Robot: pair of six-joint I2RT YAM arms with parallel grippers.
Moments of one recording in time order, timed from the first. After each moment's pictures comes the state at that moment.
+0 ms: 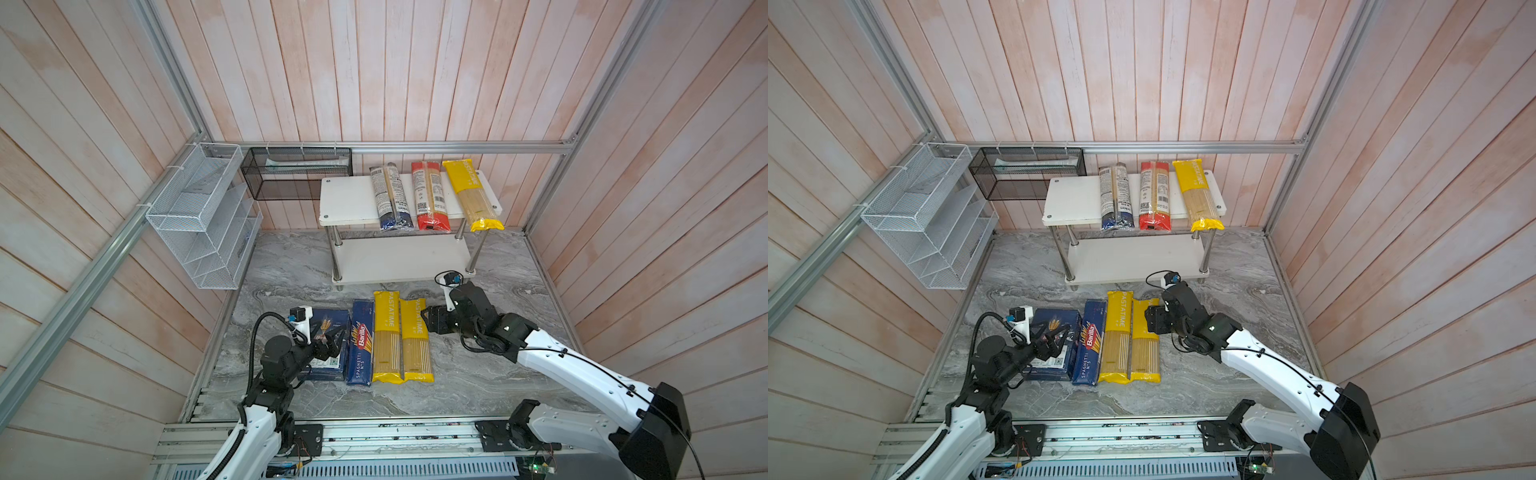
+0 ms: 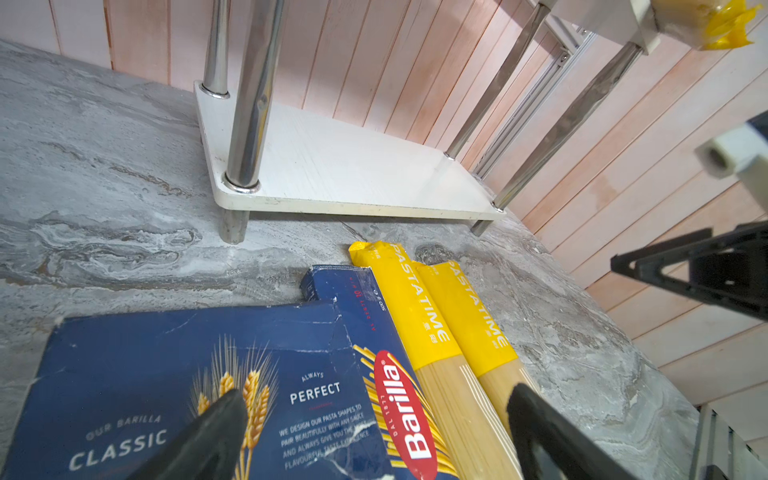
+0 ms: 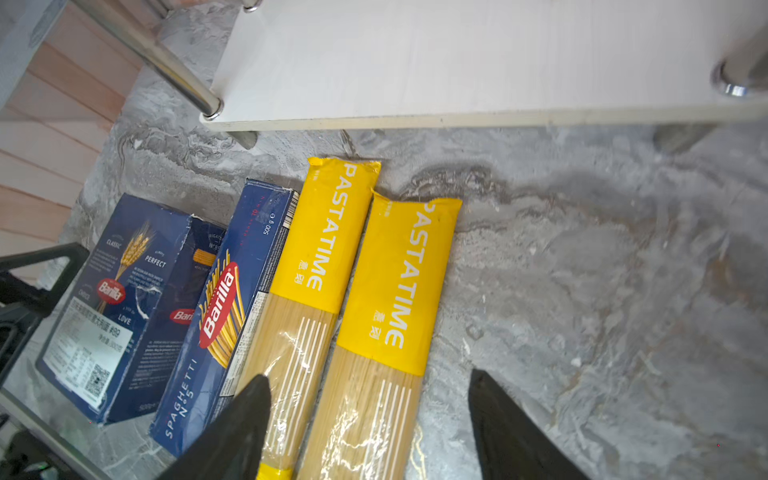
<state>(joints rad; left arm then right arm) -0.20 0.59 0.10 0.28 0.39 -0.36 0.77 1.13 0.83 -0.45 0.12 0.58</state>
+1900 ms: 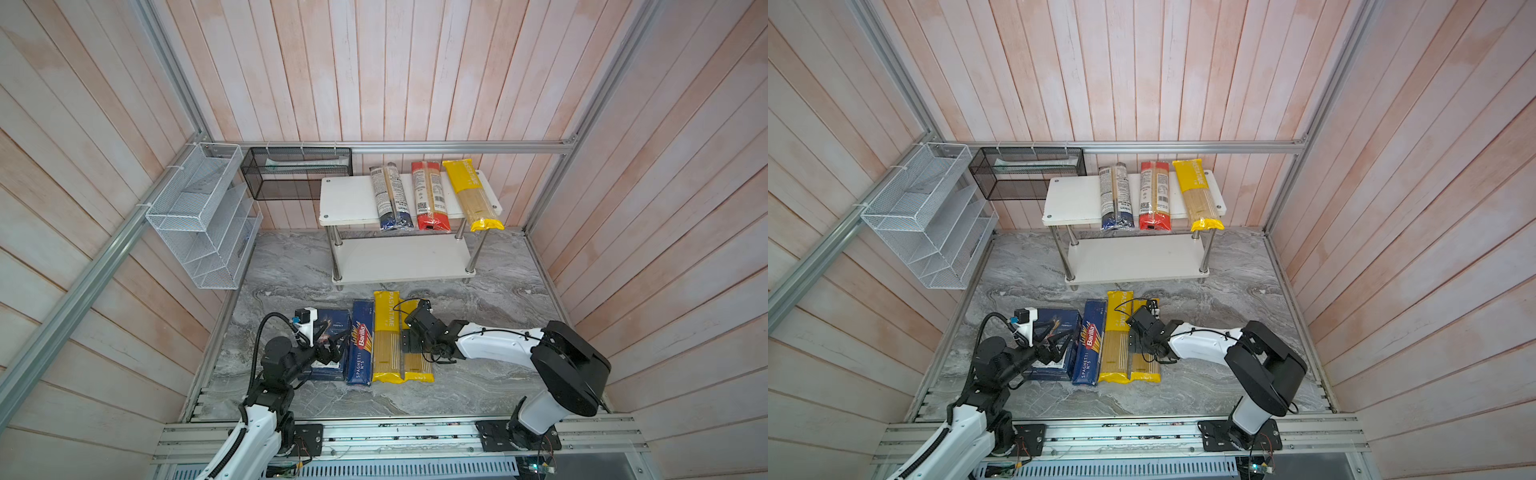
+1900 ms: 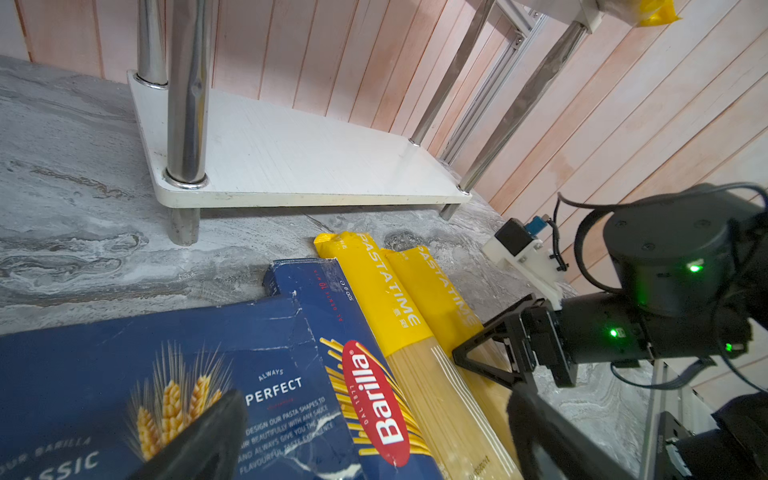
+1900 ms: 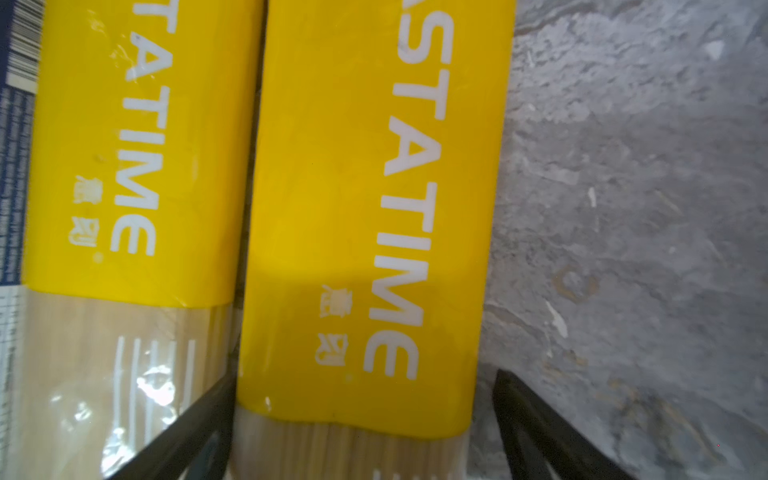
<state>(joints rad) -0.20 0.63 0.09 0.33 0.50 -0.33 0.90 1.60 0.80 -0.31 0.24 0.77</state>
